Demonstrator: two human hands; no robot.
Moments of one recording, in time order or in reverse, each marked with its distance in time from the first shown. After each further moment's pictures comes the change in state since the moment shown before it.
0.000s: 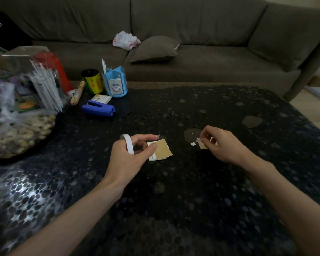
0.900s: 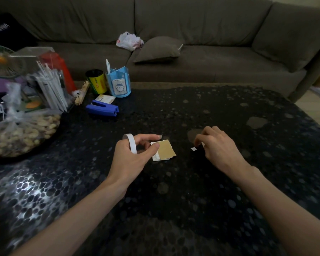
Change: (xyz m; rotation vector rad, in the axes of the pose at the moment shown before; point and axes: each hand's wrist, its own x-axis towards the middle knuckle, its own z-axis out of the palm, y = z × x) left_hand -0.002 0.005 -0.001 -0.001 0.011 -0.047; right_hand -0.009 -0.017 0.022 -0.406 0.123 -0.198
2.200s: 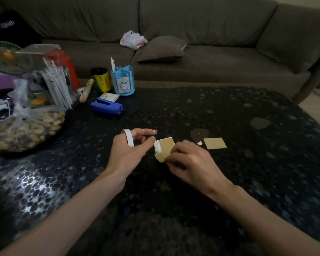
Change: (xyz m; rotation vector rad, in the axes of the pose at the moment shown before) left_hand 0.005 0.004 -0.012 -0.031 0.078 -0.095; right_hand -0.029 -0.063 0.007 0.288 0.172 -0.447
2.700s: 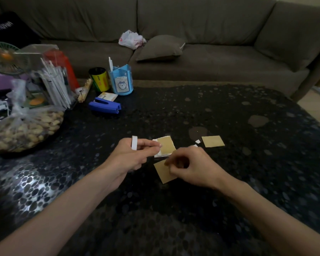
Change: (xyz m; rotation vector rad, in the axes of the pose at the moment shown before) left_hand 0.003 -0.003 -0.004 -0.056 -0.291 -0.276; right_hand 0.004 -0.003 -0.014 0.406 -0.276 0.377
